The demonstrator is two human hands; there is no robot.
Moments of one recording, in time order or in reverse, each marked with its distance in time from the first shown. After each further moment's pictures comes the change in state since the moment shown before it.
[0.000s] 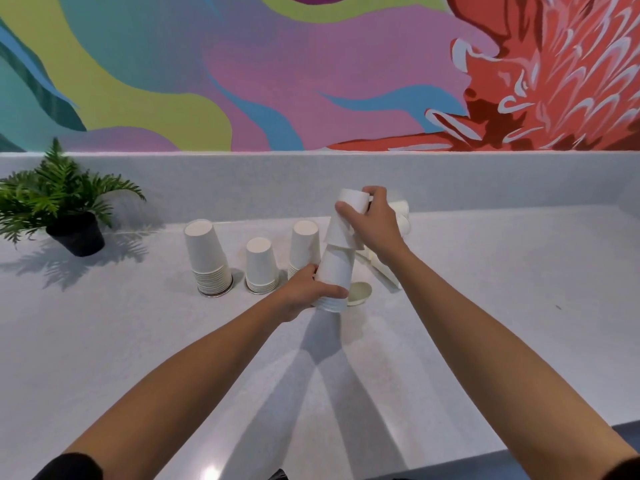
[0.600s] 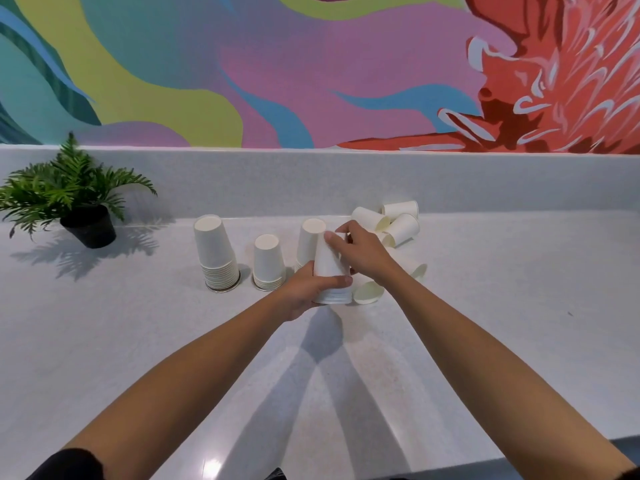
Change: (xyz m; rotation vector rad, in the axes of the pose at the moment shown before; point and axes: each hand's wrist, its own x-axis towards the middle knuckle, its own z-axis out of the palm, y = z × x) left_hand -0.003 -0.003 -0.004 -0.153 -0.023 0.054; right_hand -0.019 0.022 0.026 -0.117 -0.323 0.017
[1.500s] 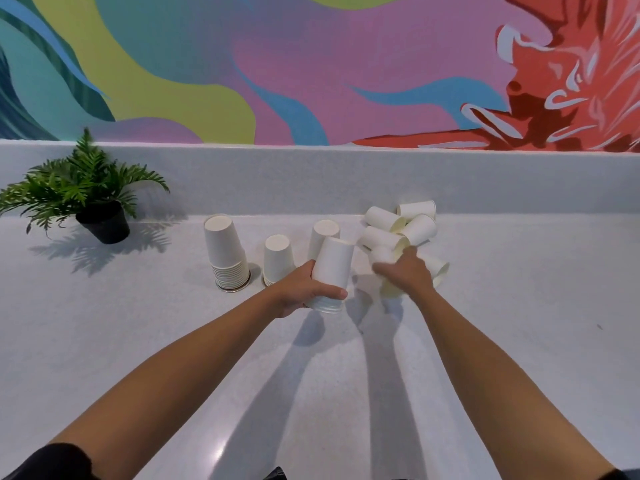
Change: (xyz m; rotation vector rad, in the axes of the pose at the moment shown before) left_hand 0.002 0.000 -0.031 0.198 -0.015 -0.045; right_hand 0.031 0.083 -0.009 -0.164 0.170 0.354
